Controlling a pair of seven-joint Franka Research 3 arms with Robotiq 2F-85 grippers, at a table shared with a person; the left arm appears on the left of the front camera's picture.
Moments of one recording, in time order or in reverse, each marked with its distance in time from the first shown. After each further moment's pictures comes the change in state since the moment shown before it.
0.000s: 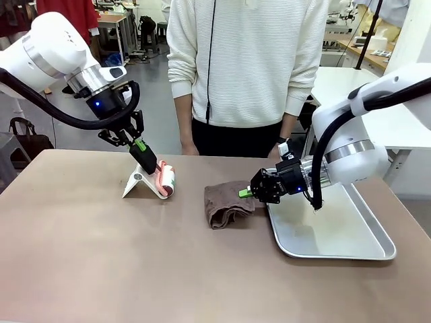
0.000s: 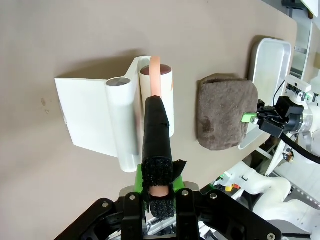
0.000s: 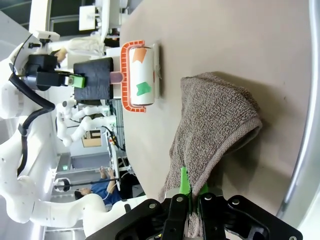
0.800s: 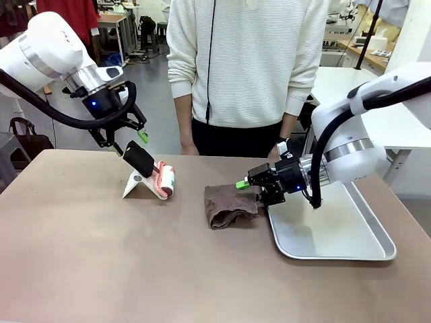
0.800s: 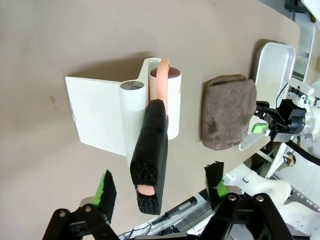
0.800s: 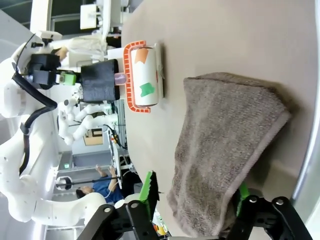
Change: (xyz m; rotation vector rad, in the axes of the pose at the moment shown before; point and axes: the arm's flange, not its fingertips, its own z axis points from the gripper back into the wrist) left arm 0.000 0.007 0.007 0.010 -0.010 0.016; right arm 0.004 0.004 0.000 0.007 0.012 0.005
